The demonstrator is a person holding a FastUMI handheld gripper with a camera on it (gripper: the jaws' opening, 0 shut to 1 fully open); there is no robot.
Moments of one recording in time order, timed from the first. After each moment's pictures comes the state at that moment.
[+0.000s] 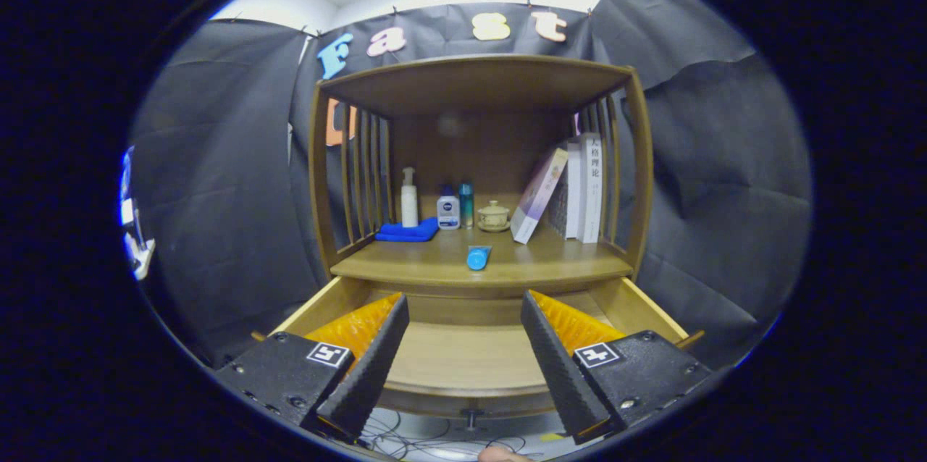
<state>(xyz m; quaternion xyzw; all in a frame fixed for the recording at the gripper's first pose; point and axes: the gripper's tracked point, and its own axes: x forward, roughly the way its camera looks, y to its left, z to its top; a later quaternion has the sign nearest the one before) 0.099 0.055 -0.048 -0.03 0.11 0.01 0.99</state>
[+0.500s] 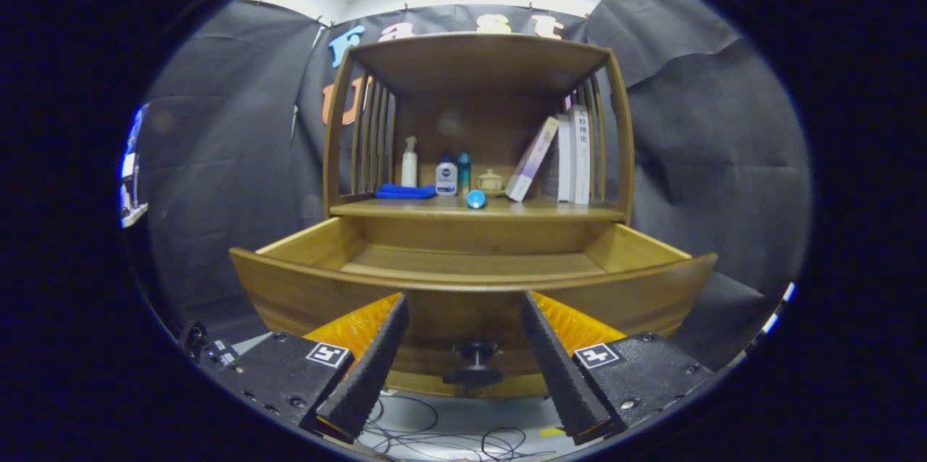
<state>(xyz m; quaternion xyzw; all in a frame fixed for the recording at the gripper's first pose) 0.066 0.049 -0.167 -0.04 0.12 -0.01 0.99</state>
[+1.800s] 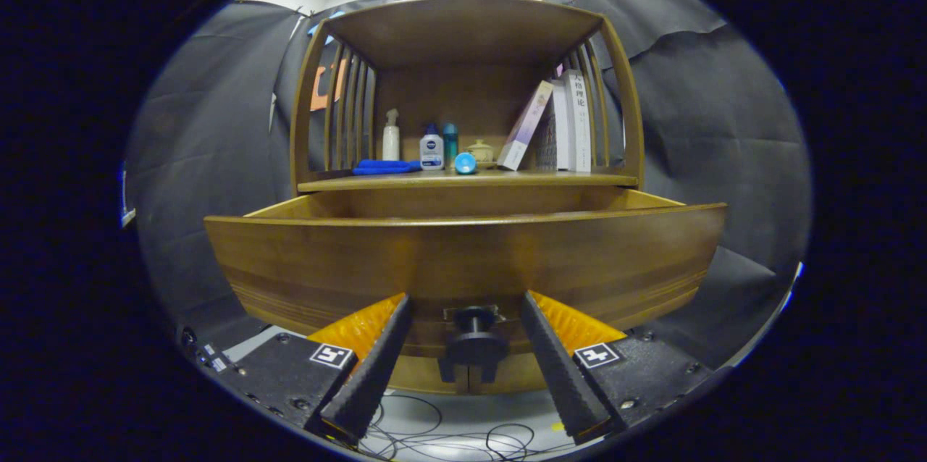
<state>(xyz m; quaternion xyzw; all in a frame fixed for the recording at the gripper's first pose) 0.128 0.043 -0.194 -0.03 0.14 -0.03 0.99</state>
